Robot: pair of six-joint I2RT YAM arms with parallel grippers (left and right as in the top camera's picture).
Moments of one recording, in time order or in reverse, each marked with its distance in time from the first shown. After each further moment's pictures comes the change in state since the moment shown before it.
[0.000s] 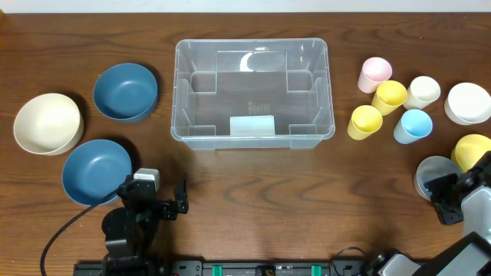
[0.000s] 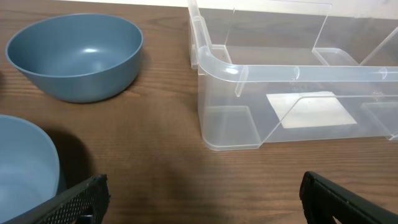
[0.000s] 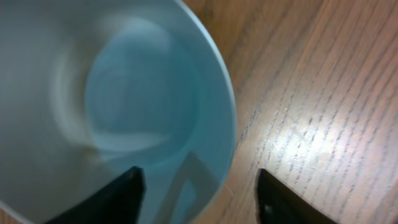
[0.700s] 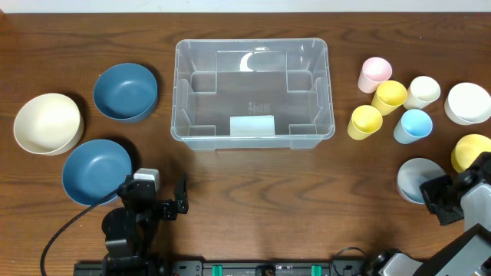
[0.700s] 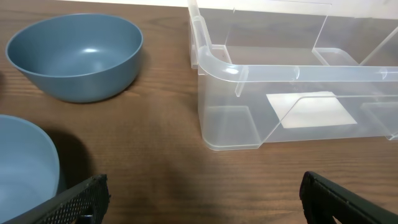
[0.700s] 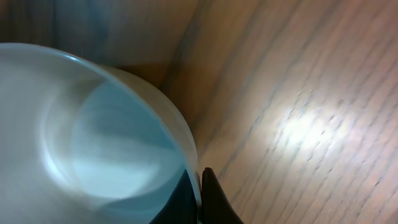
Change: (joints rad) left arm 0.000 0.000 0.000 0.000 0.000 0.000; right arm 0.021 0.035 -0.003 -0.045 -0.056 -0.026
